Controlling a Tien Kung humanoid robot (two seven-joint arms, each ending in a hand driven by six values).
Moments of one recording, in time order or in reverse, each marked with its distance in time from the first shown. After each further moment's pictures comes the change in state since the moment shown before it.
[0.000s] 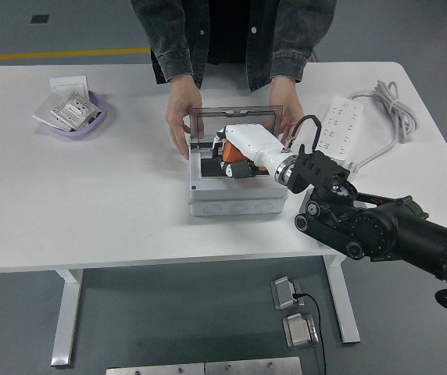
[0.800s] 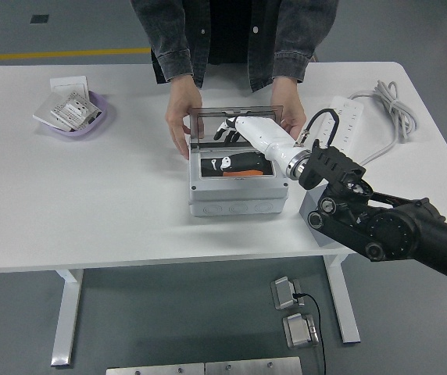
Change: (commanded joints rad) left arm 0.003 -0.008 0.019 0.000 -0.010 -0.004 0.003; right arm -0.069 -0.127 0.151 0.220 0.007 0.061 -0.081
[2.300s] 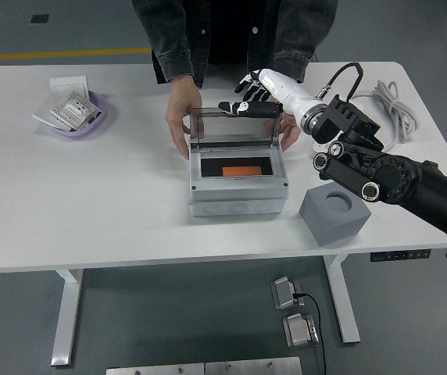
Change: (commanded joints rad) left arm -0.011 0.005 0.047 0.001 -0.023 0.001 0.001; right arm 0.206 0.074 -0.123 -0.324 0.310 -0.006 0.110
